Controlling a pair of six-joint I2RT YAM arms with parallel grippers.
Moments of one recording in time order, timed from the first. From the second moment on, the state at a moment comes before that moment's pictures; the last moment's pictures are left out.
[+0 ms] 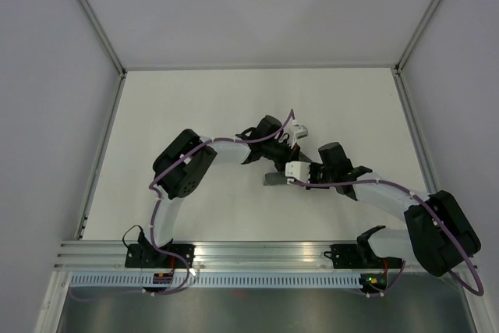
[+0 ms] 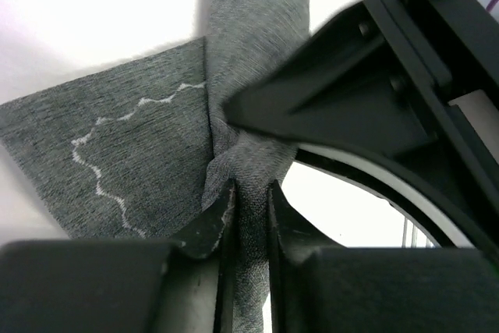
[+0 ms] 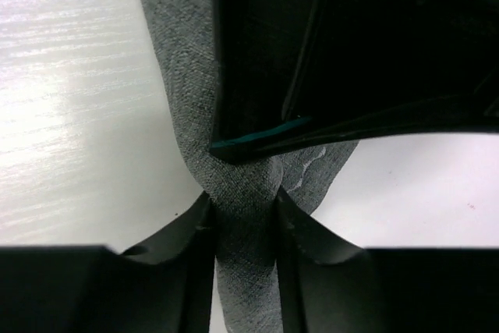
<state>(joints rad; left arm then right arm) -0.79 2.14 1.28 0.13 0.78 -0.16 0.46 1.27 0.49 -0.14 -0.24 -1.02</state>
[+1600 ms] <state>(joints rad) -0.85 1.40 0.48 0.51 0.08 -0.25 0.35 1.89 1.22 -0.87 -0.57 -1.17</state>
